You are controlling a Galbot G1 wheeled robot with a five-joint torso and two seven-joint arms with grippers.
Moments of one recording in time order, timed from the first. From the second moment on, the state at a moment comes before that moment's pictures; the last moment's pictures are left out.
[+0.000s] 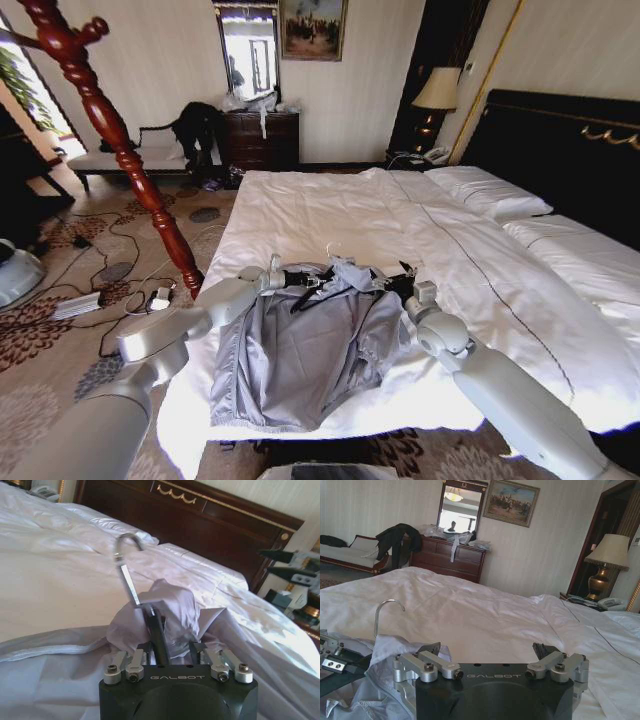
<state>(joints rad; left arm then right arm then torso) 0.03 -1.32 0.75 -0.57 -1.15 0.09 0.91 -0.97 0.76 0.16 1.91 0.63 -0.27 0.34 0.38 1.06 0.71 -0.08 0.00</state>
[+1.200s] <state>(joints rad) 1.03 -0.54 -0.13 -1.67 -1.05 -0.04 0.41 -1.04 0.77 0.24 1.87 0.73 -0.28 0.37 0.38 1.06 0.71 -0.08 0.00</state>
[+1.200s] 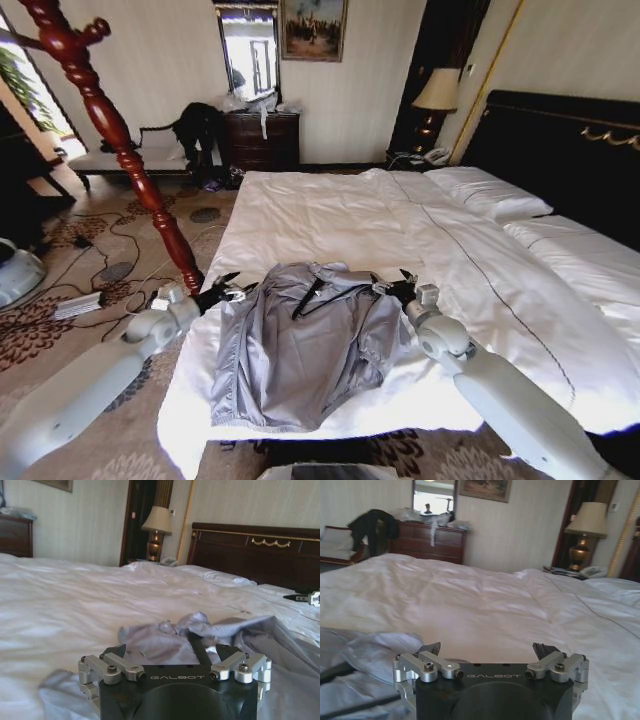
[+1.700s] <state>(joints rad) 1.28 -0.68 -0.44 -1.83 -0.93 -0.12 0.28 -1.02 0.65 0.26 1.87 0.78 -0.27 0.33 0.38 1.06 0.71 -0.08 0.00</state>
